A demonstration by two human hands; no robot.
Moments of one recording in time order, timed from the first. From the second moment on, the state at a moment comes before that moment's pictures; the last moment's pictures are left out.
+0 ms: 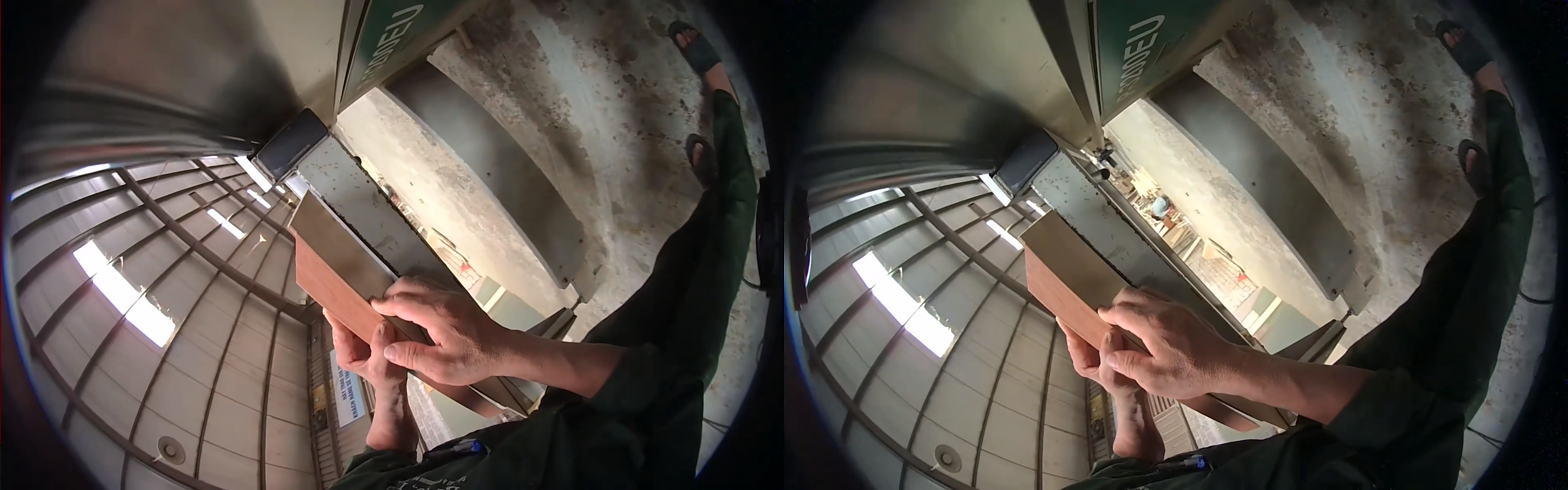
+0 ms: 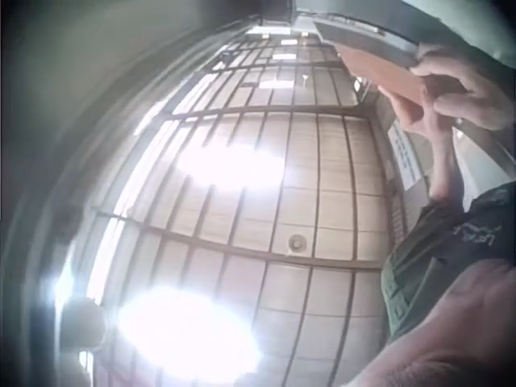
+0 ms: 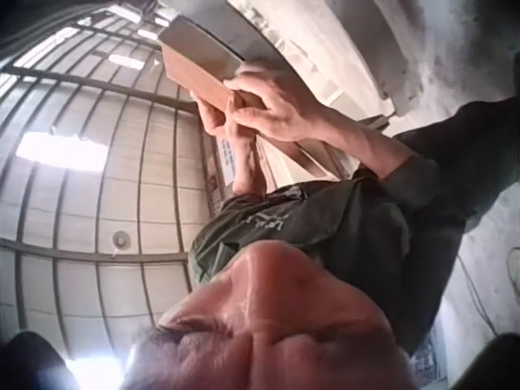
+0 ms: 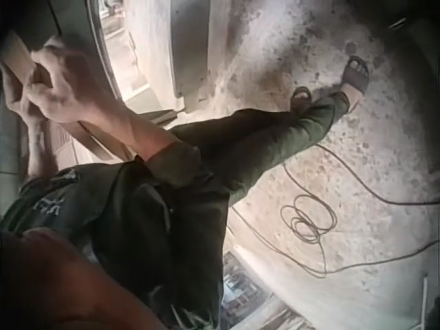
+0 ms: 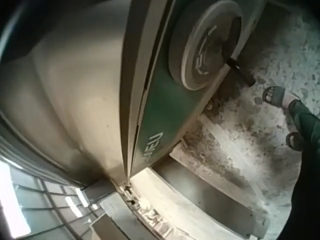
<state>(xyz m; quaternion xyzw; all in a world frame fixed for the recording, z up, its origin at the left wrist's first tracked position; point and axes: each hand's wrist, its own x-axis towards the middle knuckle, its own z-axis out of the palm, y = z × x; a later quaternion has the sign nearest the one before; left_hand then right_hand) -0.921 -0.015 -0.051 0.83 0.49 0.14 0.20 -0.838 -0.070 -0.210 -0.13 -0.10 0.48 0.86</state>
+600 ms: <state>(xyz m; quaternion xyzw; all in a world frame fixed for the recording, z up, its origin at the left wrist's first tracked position) -0.924 -0.011 -0.042 0.85 0.52 0.04 0.05 -0.797 -0.044 -0.181 -0.20 -0.10 0.48 0.85</state>
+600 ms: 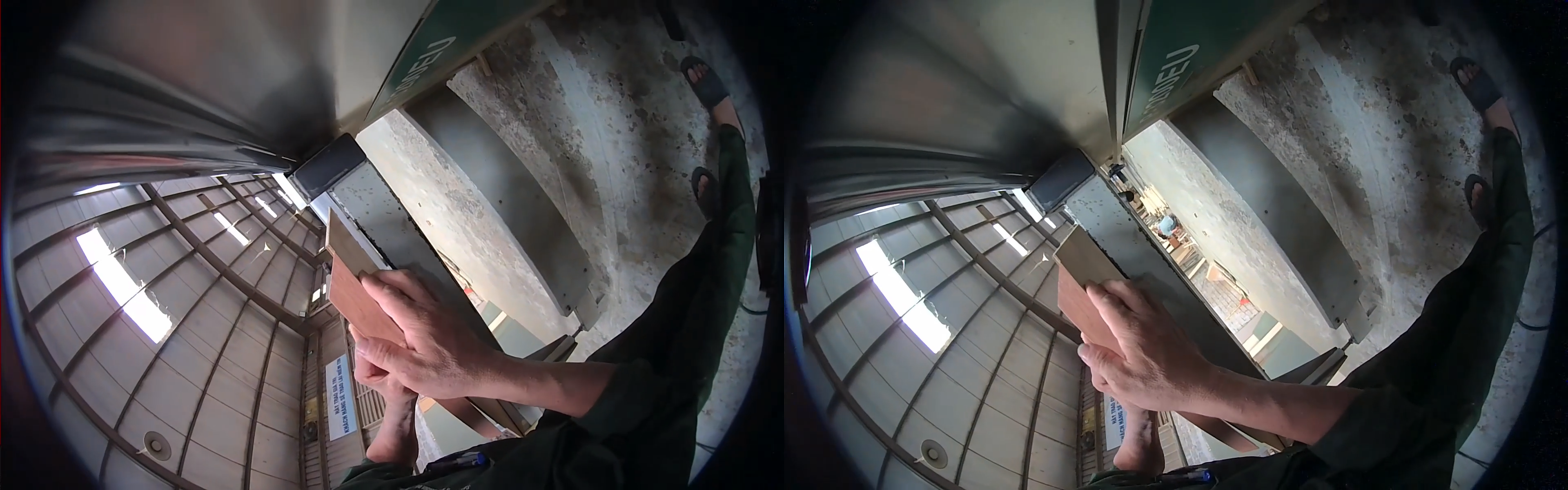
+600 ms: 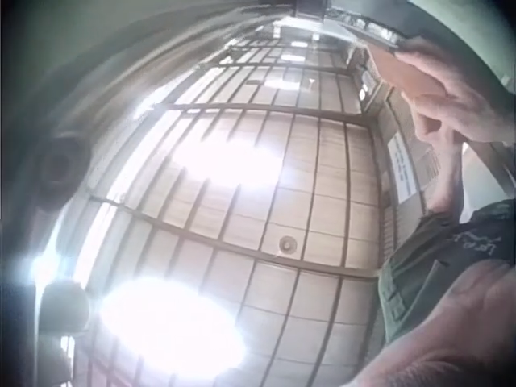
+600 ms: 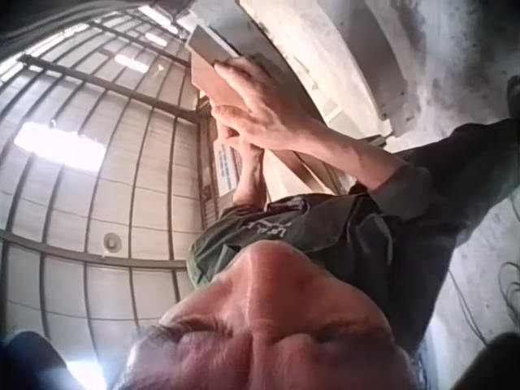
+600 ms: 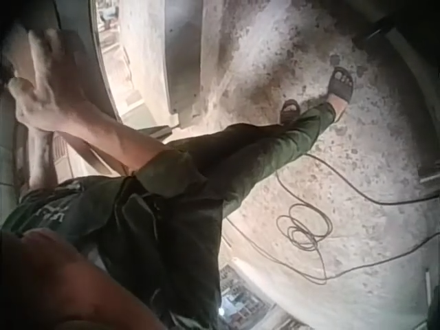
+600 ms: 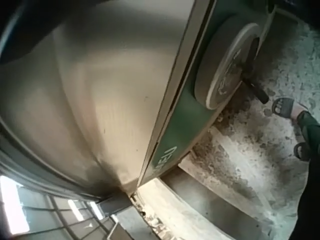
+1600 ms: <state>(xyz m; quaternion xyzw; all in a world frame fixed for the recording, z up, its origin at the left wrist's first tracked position) -0.896 -0.020 -0.044 0.84 0.52 0.08 0.12 -0.780 -0.082 -0.124 -0.42 -0.09 0.52 0.74</state>
